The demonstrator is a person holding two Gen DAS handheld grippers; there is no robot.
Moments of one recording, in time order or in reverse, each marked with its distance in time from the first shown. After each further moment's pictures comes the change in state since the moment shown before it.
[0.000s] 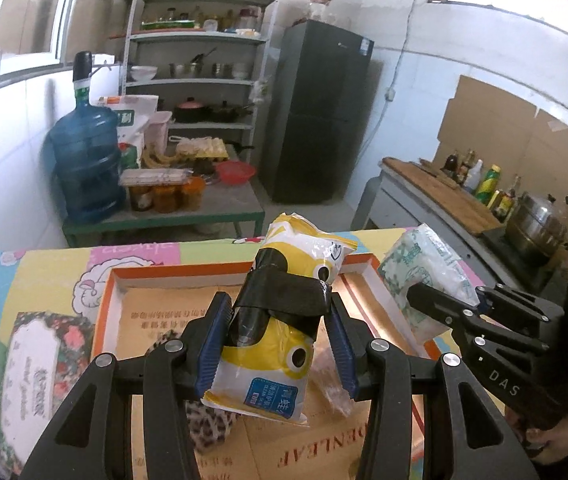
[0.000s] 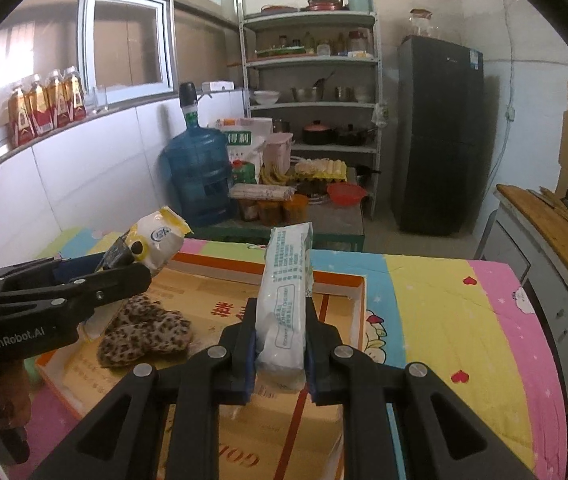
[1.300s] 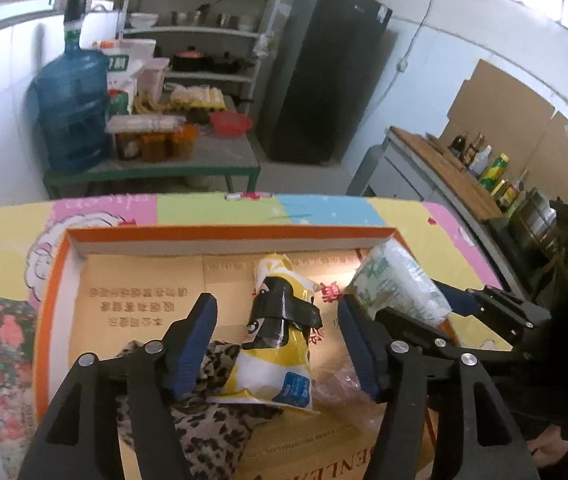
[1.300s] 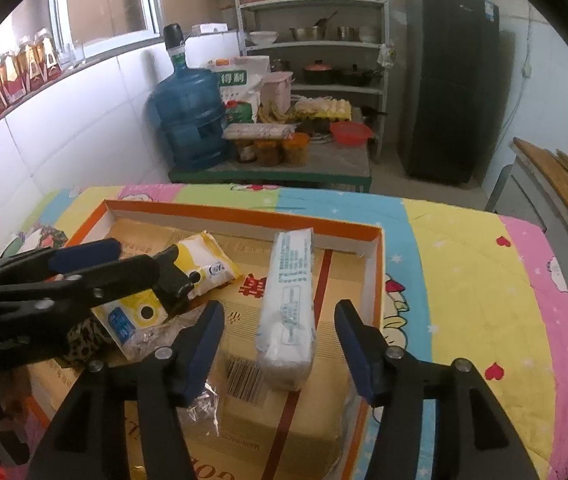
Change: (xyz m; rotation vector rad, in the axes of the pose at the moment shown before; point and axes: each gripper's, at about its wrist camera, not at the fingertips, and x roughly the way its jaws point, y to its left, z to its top) left arm 0.065 0.016 0.000 -0.076 0.147 -0.045; right arm 0.059 -0.015 -0.005 0.021 0.213 0.011
